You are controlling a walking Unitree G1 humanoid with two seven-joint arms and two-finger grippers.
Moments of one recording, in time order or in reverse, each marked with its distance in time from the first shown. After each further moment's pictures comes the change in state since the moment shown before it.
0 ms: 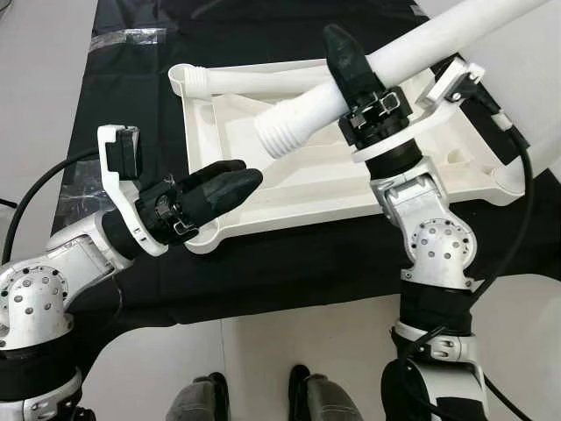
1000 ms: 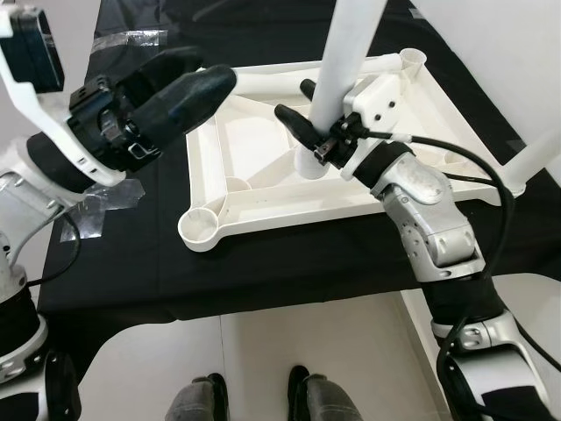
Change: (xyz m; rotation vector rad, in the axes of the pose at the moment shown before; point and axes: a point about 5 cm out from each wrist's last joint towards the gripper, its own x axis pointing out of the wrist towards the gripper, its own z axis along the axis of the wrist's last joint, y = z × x) left arm 0.031 -0.051 0.087 0.435 -0.176 -0.134; right arm -0.006 -0.026 -0.025 -1.068 0.531 0.009
